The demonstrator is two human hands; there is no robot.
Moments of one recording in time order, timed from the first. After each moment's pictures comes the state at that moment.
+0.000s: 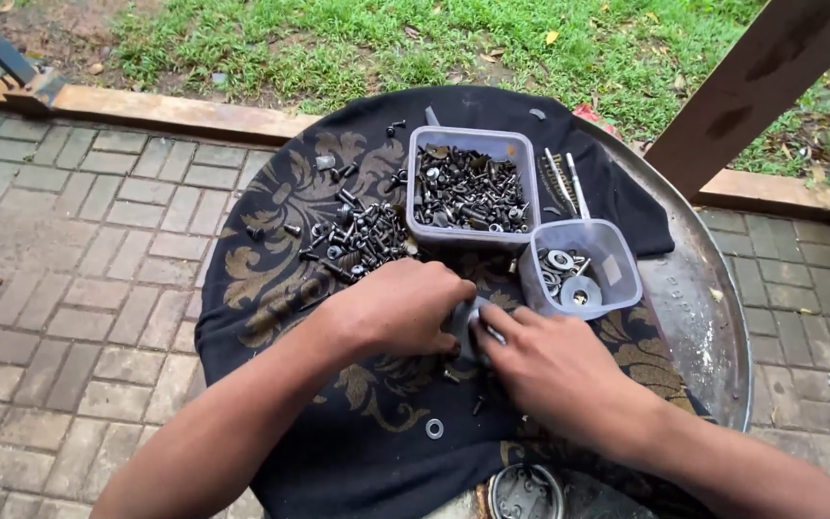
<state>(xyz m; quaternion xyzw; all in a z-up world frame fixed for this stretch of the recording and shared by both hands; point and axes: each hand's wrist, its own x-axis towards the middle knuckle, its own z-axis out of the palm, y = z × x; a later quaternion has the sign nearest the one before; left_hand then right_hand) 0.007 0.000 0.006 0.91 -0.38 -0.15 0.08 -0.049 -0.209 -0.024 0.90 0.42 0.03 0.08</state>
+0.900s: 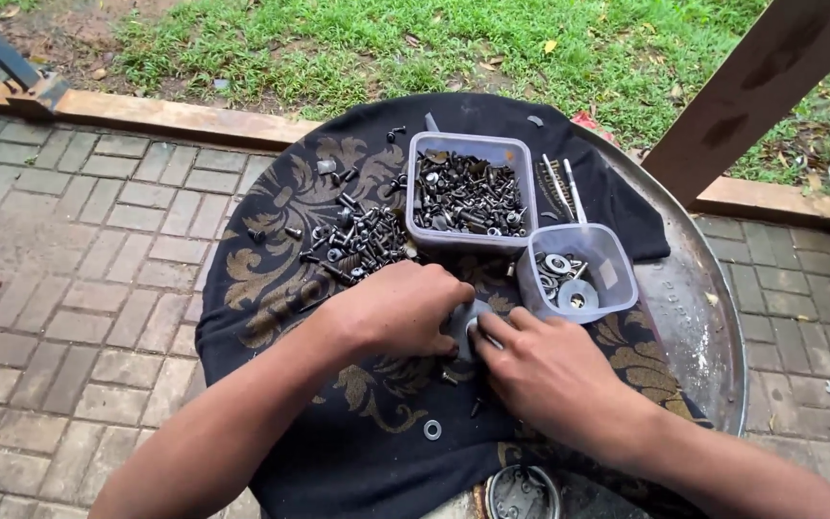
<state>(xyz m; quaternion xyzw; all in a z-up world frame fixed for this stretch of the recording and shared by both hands) 0.004 0.000 0.008 0.91 -0.38 -0.16 0.09 -0.055 -0.207 -0.021 0.90 0.42 0.04 0.08</state>
